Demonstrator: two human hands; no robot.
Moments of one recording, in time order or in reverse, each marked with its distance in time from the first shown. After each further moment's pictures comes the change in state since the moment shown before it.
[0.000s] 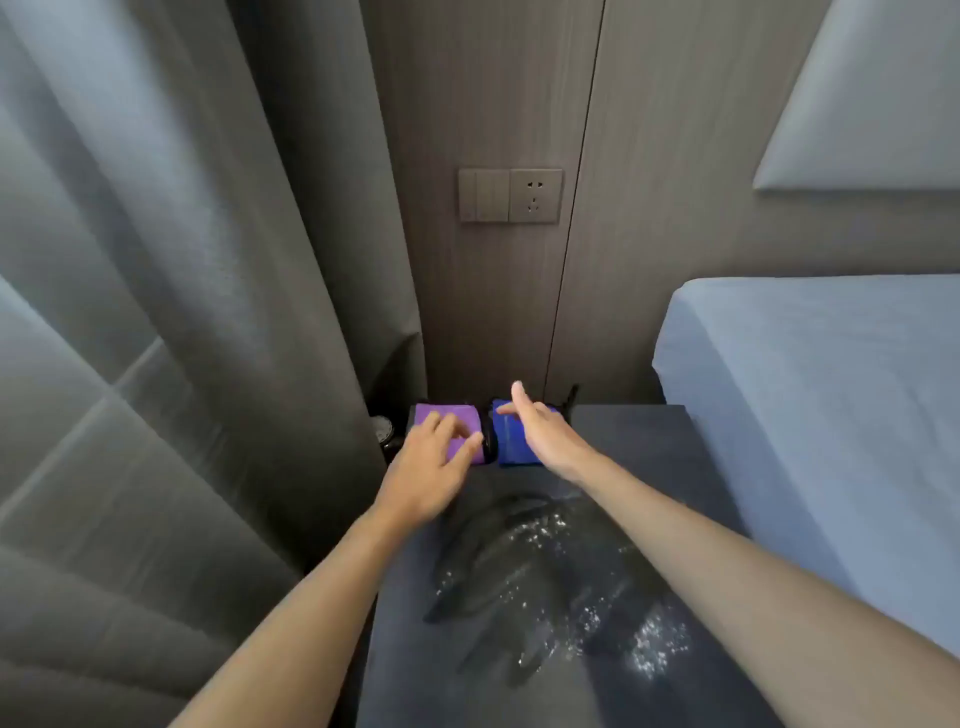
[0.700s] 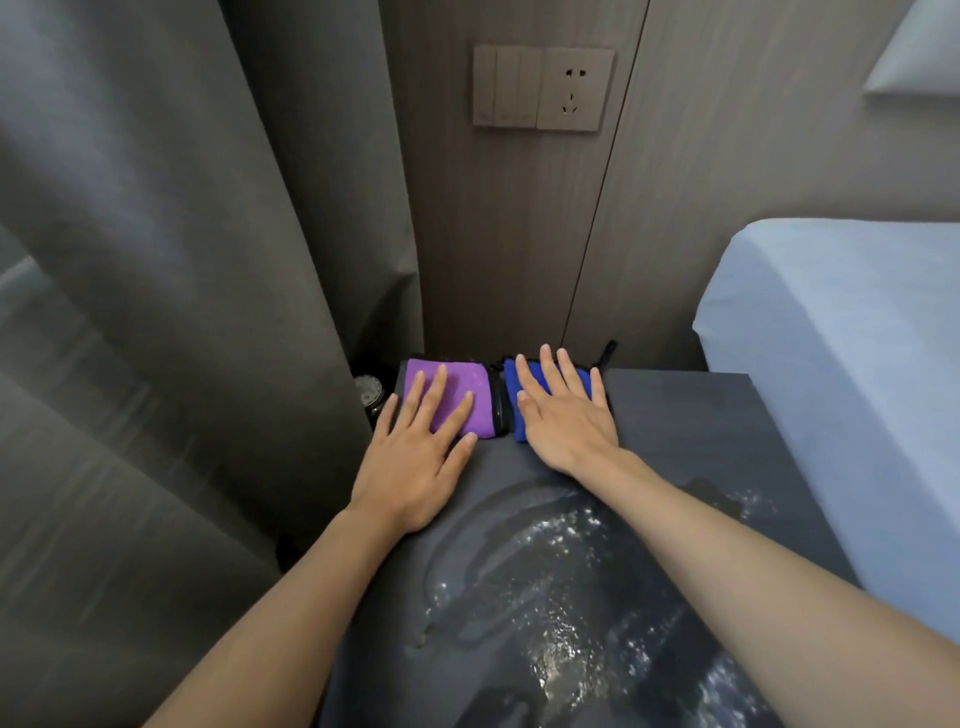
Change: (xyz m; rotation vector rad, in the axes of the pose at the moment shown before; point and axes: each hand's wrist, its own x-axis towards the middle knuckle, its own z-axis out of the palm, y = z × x) left_hand 0.026 -0.090 0.063 0.533 -0.095 0.054; right_hand 0.084 0.077 0.054 -0.691 0.173 -0.069
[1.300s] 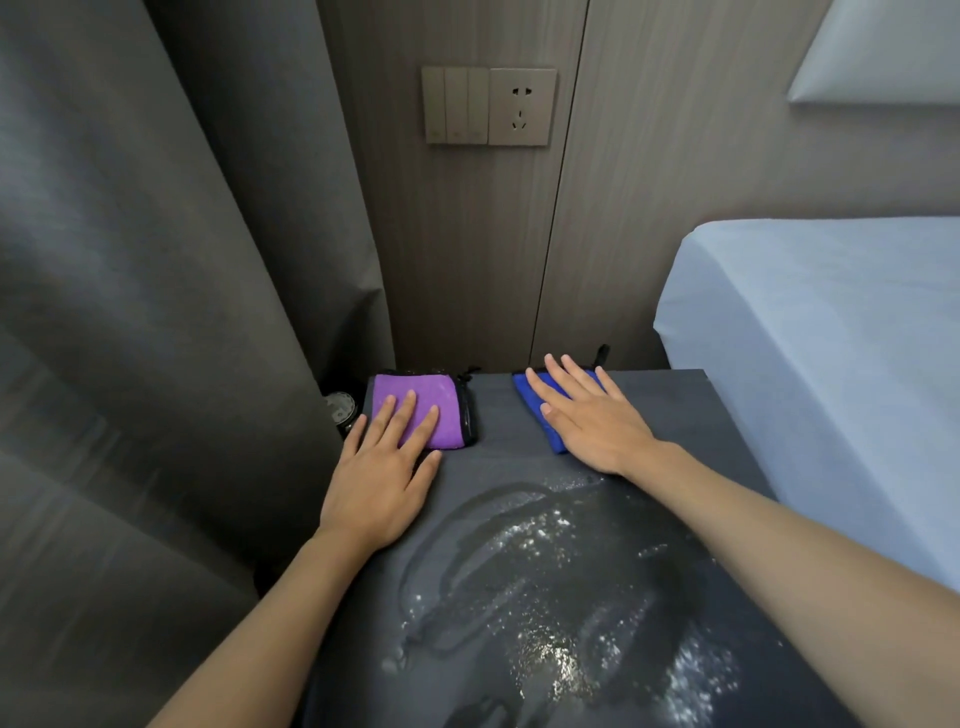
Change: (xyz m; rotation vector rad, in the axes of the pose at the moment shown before) left_hand -0.003 0.000 -0.002 0.026 -0.004 0.000; right_hand -0.013 0.081 -0.012 -0.062 -0.029 -0.163
